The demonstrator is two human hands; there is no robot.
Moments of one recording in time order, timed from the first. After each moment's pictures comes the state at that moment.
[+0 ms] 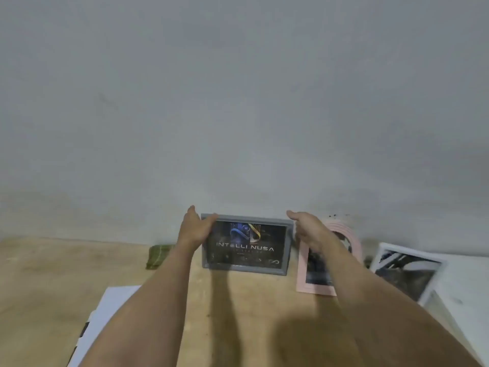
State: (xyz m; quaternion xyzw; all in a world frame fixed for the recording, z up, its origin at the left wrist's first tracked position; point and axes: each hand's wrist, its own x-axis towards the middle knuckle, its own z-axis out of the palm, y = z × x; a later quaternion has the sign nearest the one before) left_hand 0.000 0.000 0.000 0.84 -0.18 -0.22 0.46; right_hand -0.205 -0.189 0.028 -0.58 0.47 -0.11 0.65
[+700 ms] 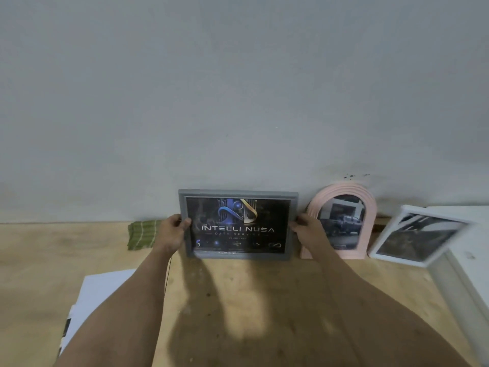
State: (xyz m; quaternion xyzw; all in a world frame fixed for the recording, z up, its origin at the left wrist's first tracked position) left_hand 0.092 0.006 -0.163 0.84 -0.14 -0.30 0.44; right_hand -0.190 -0.199 -0.114 -0.66 0.53 -0.11 0.52
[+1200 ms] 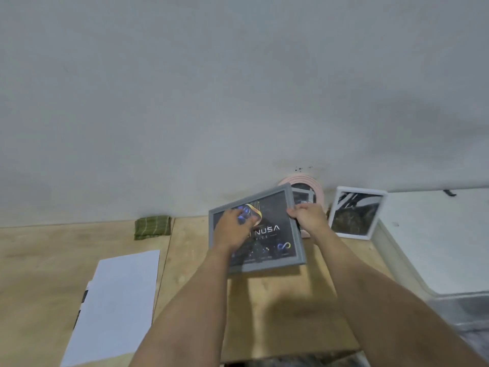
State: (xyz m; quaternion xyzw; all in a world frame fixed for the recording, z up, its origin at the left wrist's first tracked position) left_hand -0.165 0.014 -0.022 0.82 -0.35 -0.26 0.37; right_hand -0.321 -0.123 0.001 -0.64 0.54 -0.22 0.50
